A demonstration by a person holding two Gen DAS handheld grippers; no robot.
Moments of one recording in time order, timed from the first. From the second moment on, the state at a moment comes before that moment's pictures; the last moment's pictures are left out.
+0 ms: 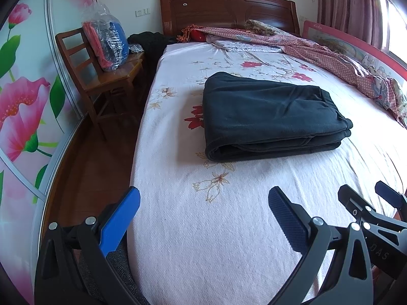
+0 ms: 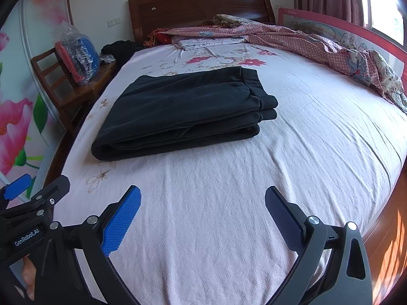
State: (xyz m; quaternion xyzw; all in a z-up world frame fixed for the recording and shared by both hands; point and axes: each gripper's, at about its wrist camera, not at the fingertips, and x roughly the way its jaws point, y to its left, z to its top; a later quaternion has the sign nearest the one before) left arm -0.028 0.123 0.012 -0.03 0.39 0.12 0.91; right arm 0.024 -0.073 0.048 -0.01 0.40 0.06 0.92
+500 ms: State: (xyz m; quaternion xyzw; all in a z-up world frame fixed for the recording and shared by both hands) left arm -0.030 0.134 0.019 -0.09 0.39 0.09 0.91; right arm 0.024 -0.072 0.048 -0.01 0.40 0.06 0.91
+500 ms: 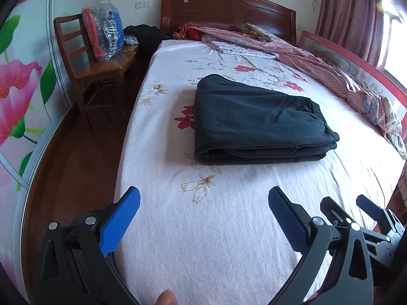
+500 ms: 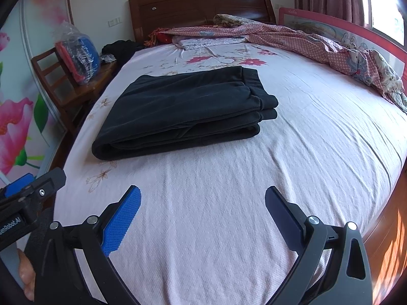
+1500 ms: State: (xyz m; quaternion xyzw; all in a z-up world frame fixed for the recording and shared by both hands) left arm -0.028 0.140 0.006 -0.10 0.40 0.14 0.90; right arm 0.024 -0.073 0.044 -0.01 0.41 0.06 0.91
